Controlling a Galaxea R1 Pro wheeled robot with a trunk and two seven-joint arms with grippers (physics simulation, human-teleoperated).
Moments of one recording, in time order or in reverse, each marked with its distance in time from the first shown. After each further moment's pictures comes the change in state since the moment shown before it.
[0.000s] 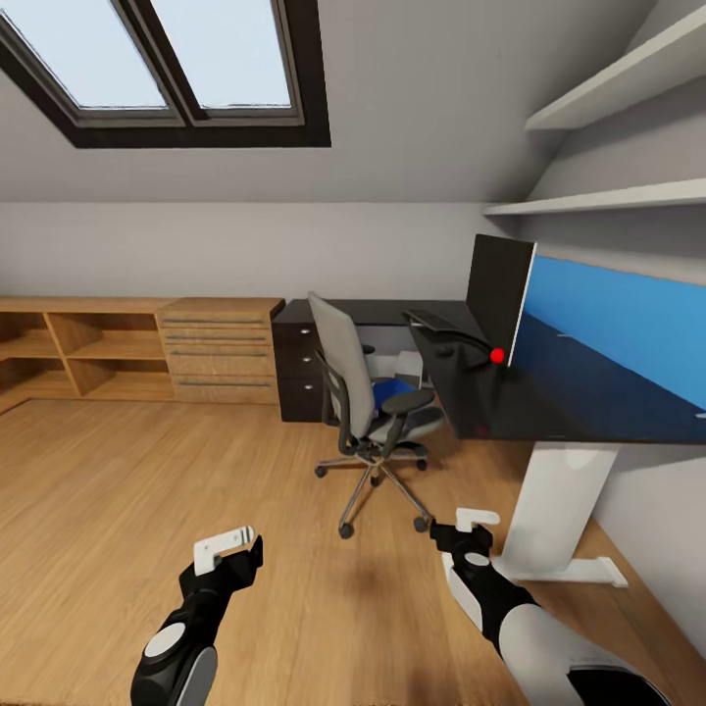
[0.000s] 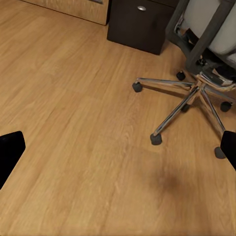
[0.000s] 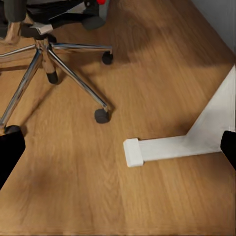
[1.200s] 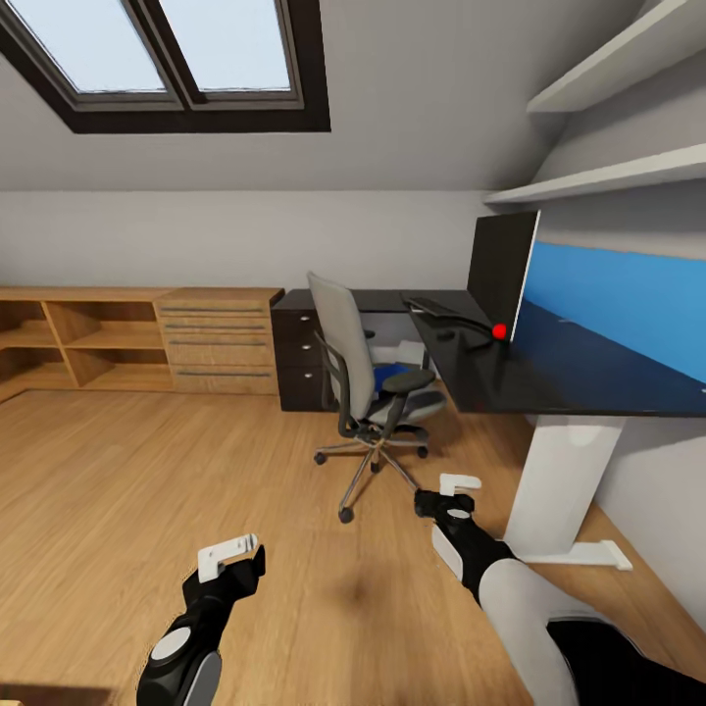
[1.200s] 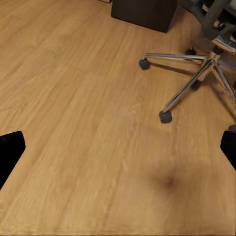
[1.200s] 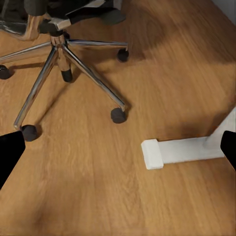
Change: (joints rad) left arm 0.000 -0.004 -0.006 0.043 -0.001 0.000 0.008; right arm -0.121 0.046 -0.002 -0.009 -0.007 0.137 -0.011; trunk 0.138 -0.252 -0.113
